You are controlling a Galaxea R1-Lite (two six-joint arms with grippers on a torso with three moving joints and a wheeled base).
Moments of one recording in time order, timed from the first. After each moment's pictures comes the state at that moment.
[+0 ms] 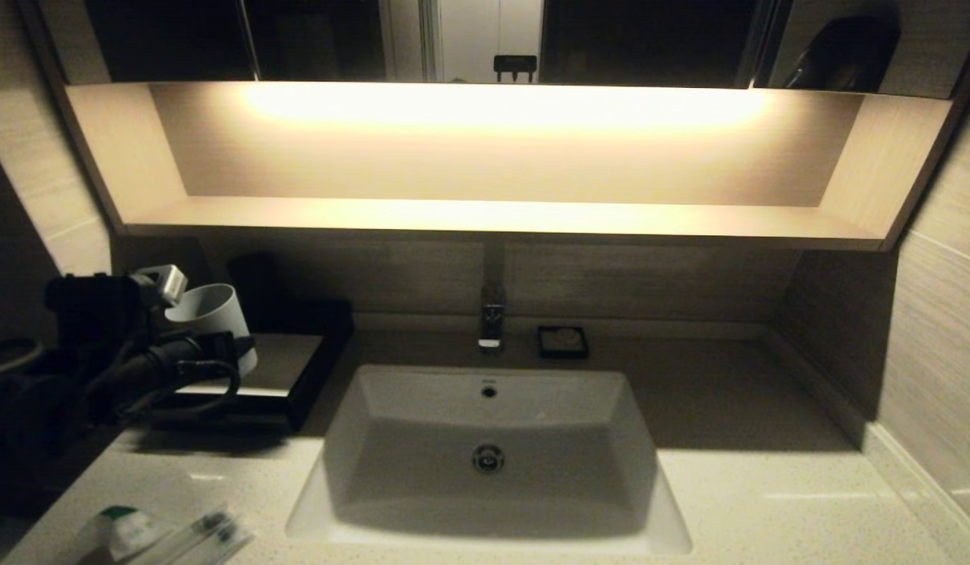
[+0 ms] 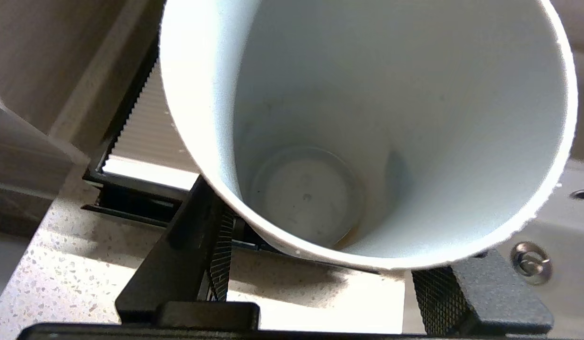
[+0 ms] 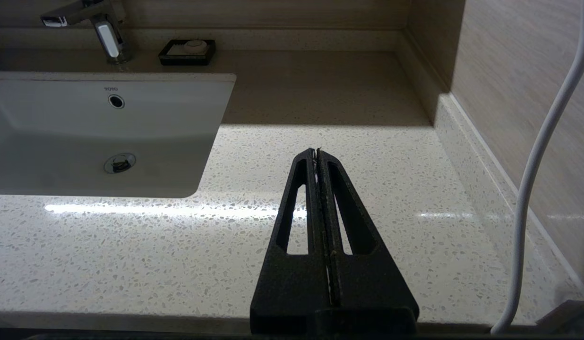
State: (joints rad) left arm 0.08 1.80 -0.70 -0.65 0.00 -0.08; right arm 0.00 0.00 0.00 0.01 -0.01 0.00
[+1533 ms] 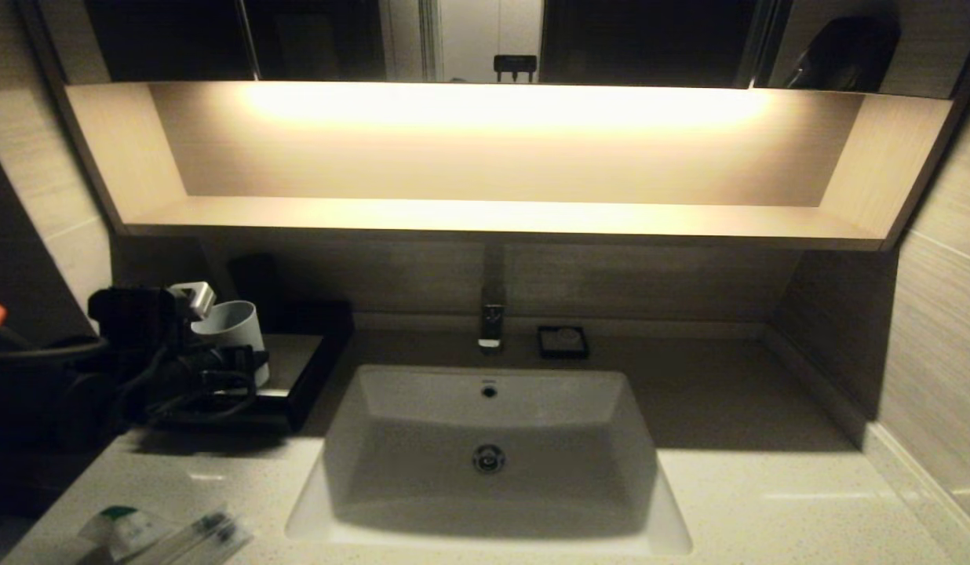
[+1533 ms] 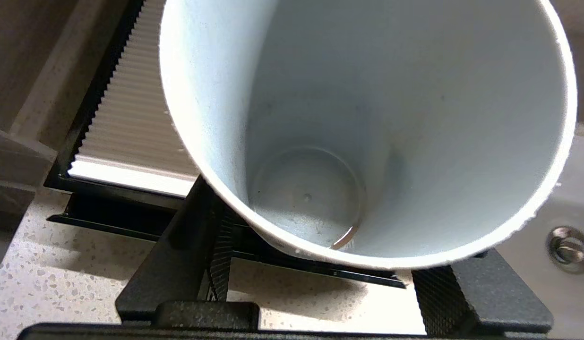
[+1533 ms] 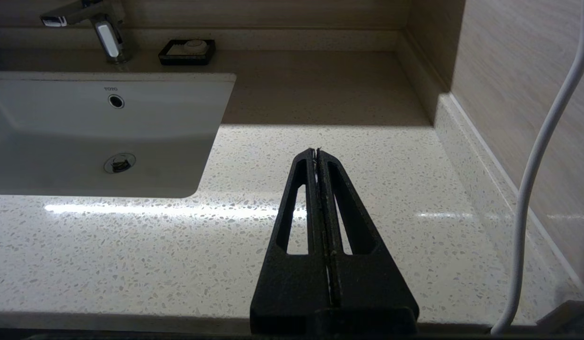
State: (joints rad) left arm 0.07 1.91 -0.75 -0.65 0.00 -0.03; right arm 0.00 0.00 0.00 0.01 -0.01 0.00
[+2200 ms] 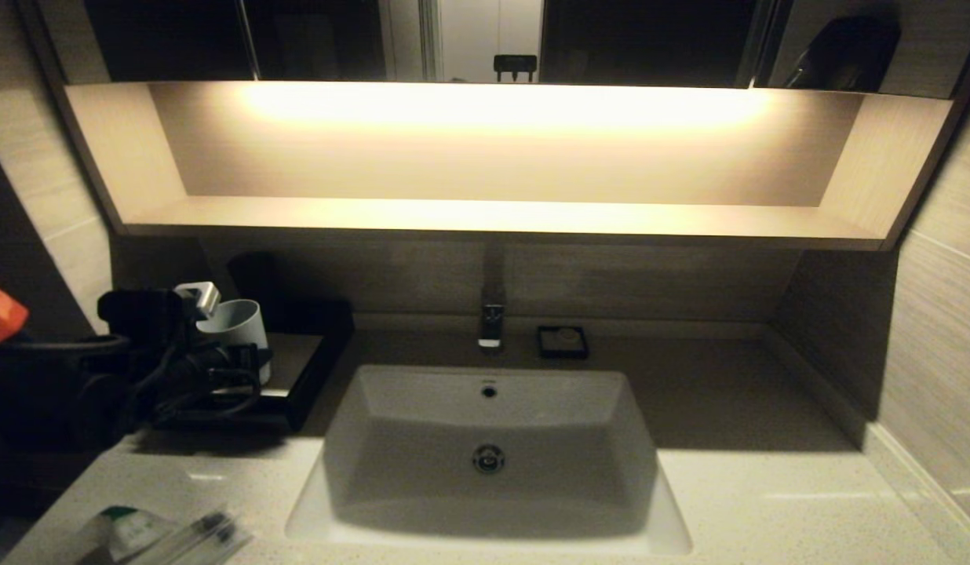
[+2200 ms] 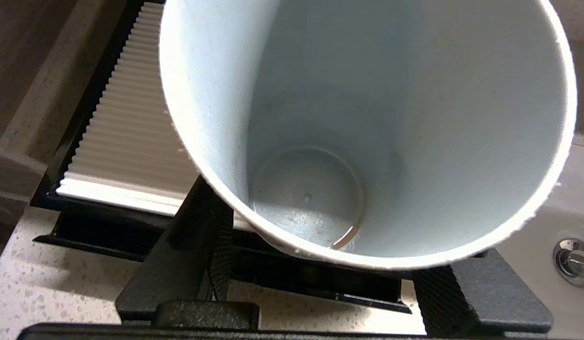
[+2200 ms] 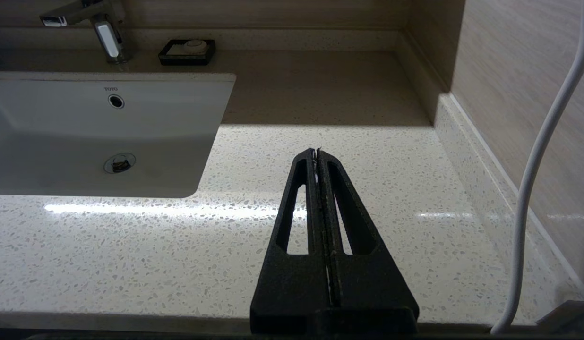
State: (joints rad) left arm 0.07 1.96 -0.77 -0.69 0.00 -0.03; right arm 0.00 0.00 0.00 0.01 -0.01 0.00
